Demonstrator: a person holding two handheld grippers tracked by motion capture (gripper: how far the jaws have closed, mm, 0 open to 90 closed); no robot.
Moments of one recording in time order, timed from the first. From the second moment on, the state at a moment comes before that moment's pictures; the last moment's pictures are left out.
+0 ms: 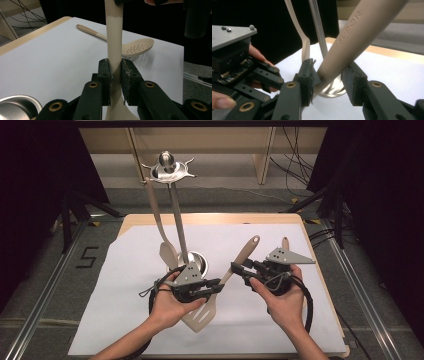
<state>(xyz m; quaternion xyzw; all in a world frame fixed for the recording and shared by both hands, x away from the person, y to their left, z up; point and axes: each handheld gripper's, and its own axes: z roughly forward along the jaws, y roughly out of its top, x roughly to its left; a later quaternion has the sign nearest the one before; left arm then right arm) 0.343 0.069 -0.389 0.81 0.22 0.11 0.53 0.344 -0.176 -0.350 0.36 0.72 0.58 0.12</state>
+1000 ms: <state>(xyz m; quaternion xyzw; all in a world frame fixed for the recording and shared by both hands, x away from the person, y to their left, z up) 0.345 0.070 -0.375 0.80 0.20 0.06 0.57 0.336 -0.165 -0.333 0.26 0.76 0.59 0.09</state>
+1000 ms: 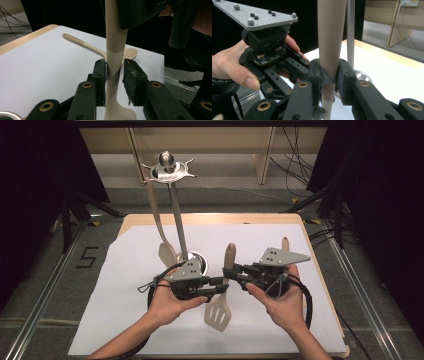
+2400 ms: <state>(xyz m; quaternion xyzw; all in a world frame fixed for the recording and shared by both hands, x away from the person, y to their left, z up) 0.341 0.108 -0.340 0.78 0.26 0.18 0.54 0.335 -0.236 -0.365 0.38 0.71 0.57 0.15</state>
